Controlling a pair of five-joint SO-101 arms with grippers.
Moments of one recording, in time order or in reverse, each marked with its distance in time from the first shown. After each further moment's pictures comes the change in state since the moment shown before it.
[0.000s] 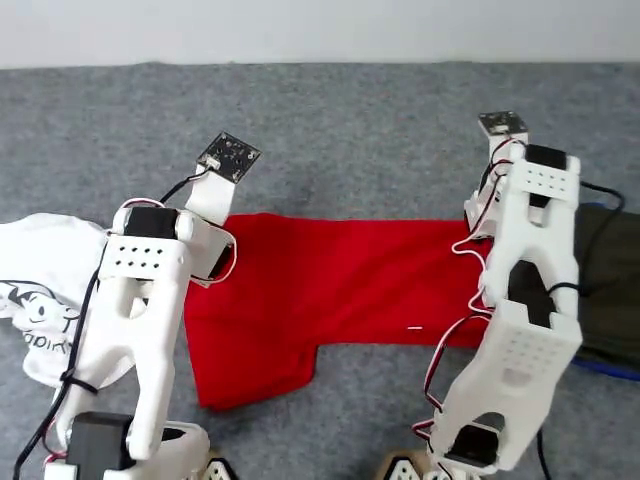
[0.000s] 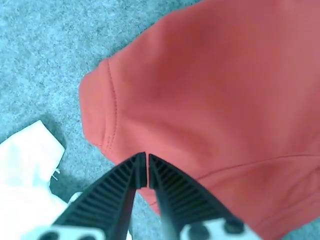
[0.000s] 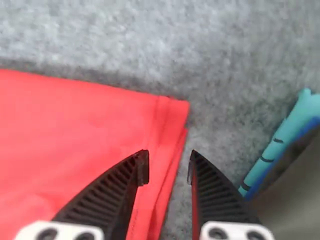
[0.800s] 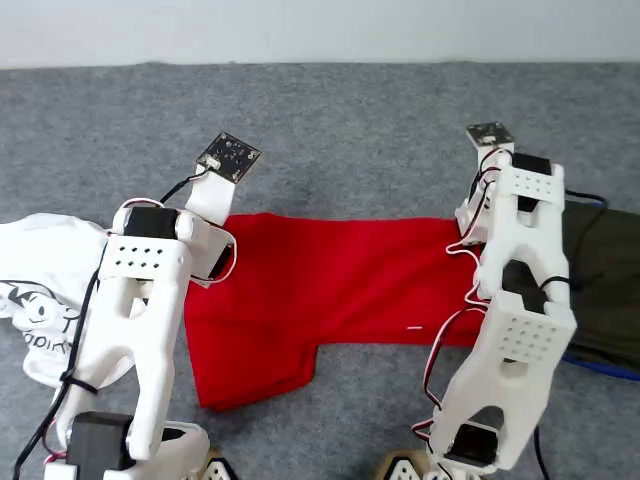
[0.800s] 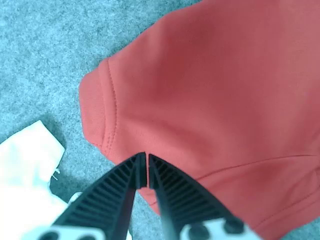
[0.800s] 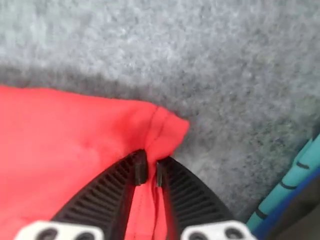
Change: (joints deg) left arm 0.0 0.0 0.0 0.0 0.0; right arm -0.5 5.4 -0.8 -4.0 0.5
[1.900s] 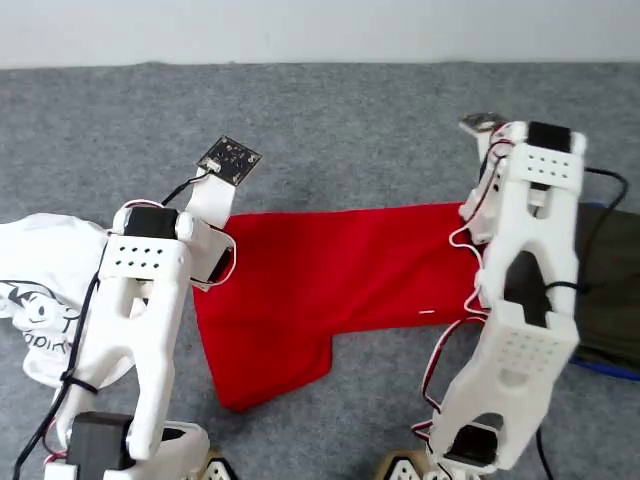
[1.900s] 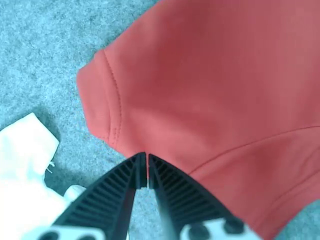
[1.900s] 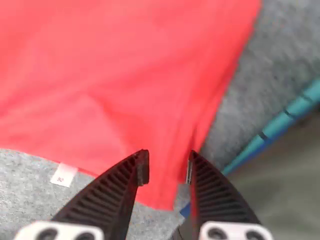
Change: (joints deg) left arm 0.0 0.0 0.0 2.1 0.0; right arm 0.9 -7.3 -8.9 26.5 6.3
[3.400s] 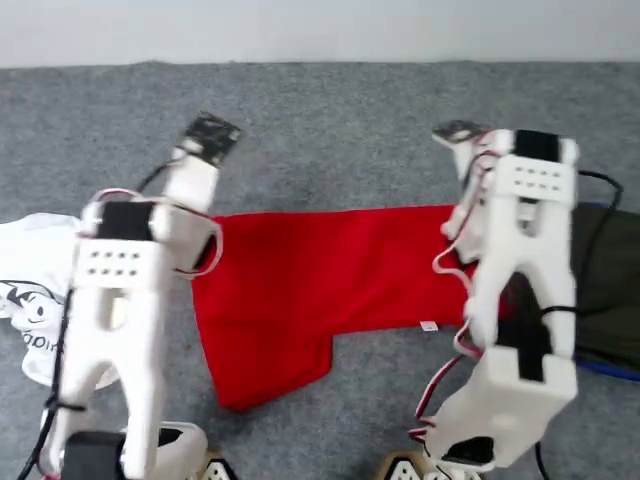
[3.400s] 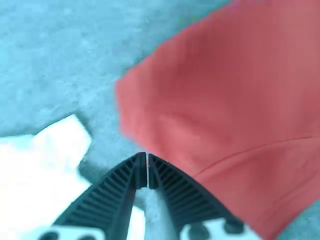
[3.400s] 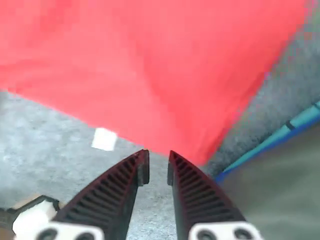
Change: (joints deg) left arm -3.6 -5.9 -8.2 7.2 0.0; right arm -8.1 -18.0 17.8 0.0 6.1
